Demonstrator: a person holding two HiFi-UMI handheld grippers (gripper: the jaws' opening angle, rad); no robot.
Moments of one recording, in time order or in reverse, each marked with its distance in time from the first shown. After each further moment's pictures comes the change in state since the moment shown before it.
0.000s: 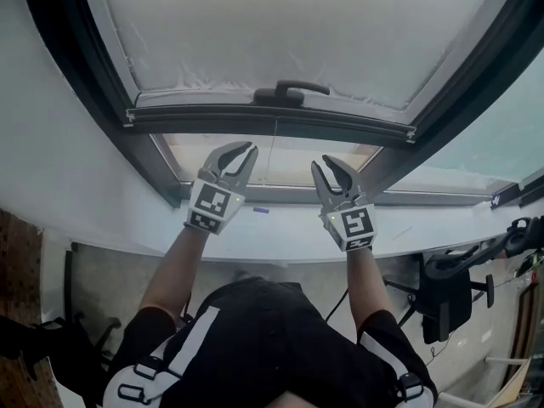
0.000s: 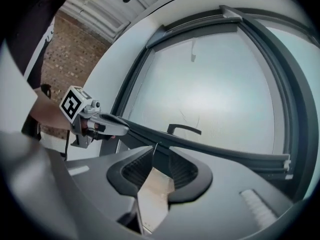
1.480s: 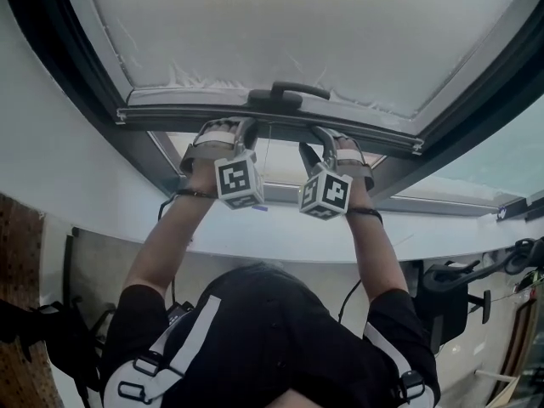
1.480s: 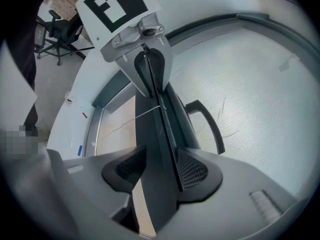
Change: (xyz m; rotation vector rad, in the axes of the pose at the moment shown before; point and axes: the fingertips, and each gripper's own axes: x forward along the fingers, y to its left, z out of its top) left arm 0.080 0.024 -0.038 0.925 0.583 0.048; right arm 0.092 -0.028 -0.052 -0.846 0.430 0.082
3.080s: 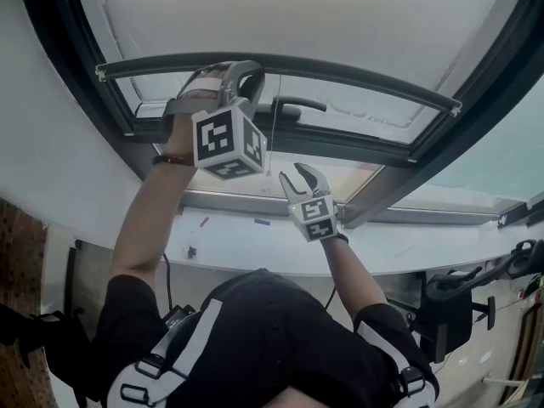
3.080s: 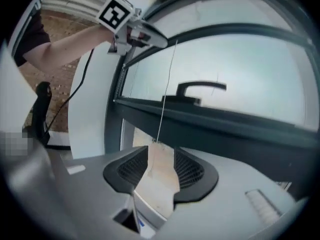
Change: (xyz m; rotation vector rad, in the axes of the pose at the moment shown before) left arm -0.088 0.179 0.055 -0.056 -0.163 0.248; right arm -0.006 0.059 0.021 0.907 -0.251 0.132
